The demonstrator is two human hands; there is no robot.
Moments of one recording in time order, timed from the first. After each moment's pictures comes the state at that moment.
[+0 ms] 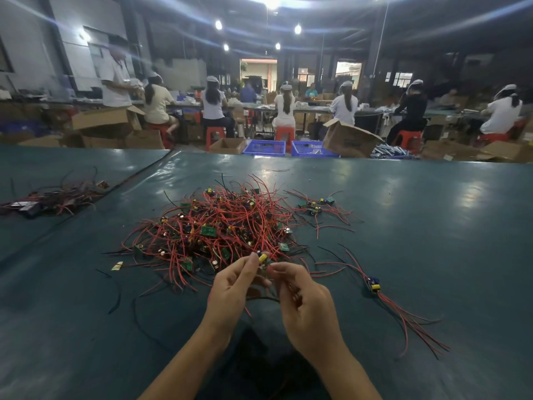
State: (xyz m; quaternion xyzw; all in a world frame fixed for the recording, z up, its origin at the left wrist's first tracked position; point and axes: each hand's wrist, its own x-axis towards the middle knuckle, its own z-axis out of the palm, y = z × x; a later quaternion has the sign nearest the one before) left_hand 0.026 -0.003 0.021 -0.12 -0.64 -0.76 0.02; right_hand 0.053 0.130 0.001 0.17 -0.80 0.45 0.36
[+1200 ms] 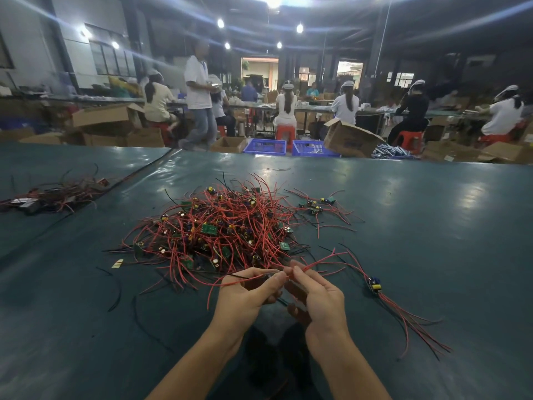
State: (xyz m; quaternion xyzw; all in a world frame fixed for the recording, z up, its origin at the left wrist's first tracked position) left_hand 0.032 0.008 0.019 -0.08 -0.62 -0.78 -0.02; right_hand 0.053 0.126 0.027 -0.18 -0.51 0.84 0.07
